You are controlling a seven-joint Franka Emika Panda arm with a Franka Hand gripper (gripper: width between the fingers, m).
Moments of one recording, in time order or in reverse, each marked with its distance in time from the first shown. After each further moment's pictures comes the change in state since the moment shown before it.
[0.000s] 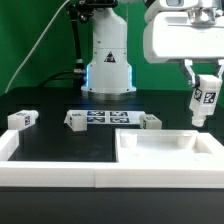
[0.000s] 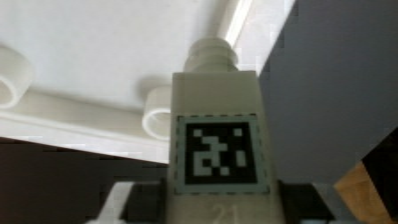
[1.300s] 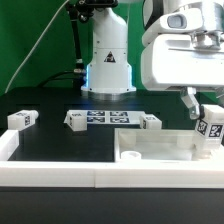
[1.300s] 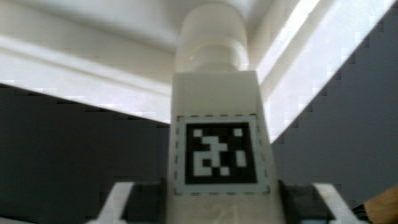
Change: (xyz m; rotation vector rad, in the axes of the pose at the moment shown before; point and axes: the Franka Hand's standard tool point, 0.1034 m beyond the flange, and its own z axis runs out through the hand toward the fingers) arm 0.027 0.023 0.058 -0.032 0.069 -0.045
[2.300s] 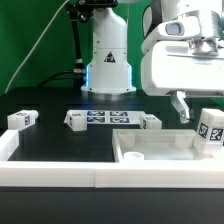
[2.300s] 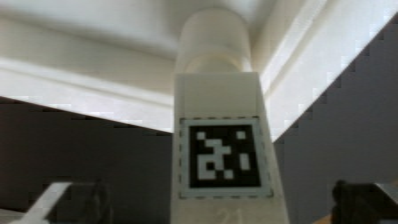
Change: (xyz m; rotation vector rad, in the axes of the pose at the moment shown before) arm -0.004 -0.004 0.002 -0.012 0.057 0.011
